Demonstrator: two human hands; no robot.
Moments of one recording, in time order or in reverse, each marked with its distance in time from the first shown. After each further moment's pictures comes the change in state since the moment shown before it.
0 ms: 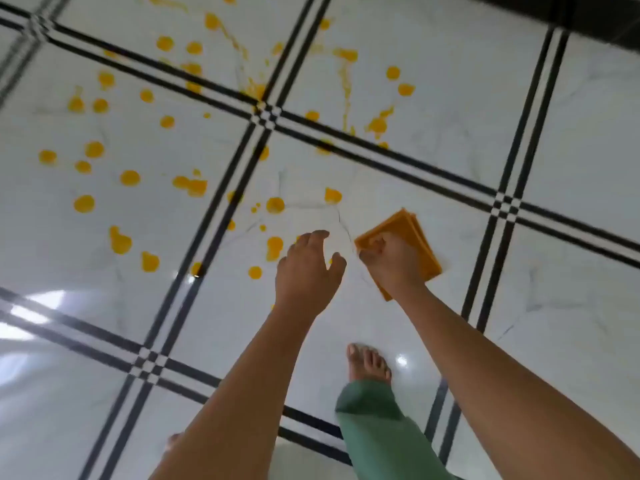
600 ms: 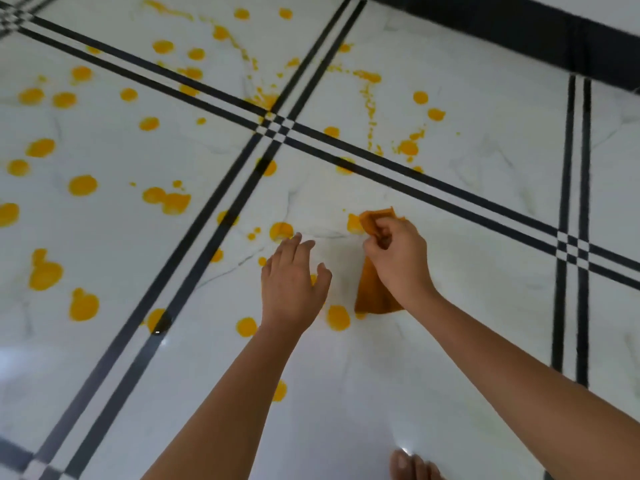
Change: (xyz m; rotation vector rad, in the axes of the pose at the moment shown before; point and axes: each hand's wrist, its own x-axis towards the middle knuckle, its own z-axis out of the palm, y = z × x) left_hand 0.121 -0.124 0.085 0.005 0.338 0.173; right_hand 0.115 0.008 0.090 0.064 0.382 -0.378
